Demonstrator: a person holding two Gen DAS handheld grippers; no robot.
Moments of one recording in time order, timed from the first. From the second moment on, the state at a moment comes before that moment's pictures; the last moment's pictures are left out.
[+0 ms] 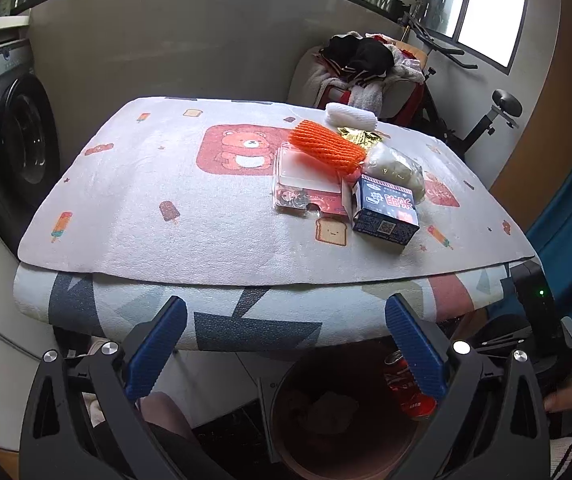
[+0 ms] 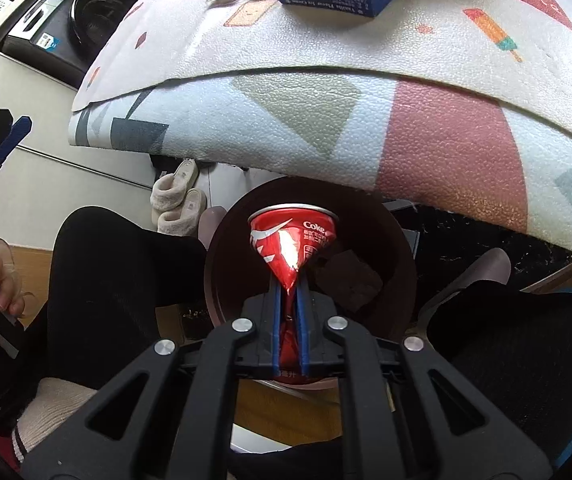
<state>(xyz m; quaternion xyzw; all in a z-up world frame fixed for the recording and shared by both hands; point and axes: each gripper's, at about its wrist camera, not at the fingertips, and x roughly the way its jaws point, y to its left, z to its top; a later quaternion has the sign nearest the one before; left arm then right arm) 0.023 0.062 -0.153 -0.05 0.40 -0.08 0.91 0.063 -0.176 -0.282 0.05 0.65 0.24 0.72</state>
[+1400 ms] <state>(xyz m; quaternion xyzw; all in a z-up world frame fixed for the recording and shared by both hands) 0.149 0.131 -0.110 -0.05 0.32 0.09 0.94 0.350 -0.249 -0.170 0.06 0.49 0.13 0.86</state>
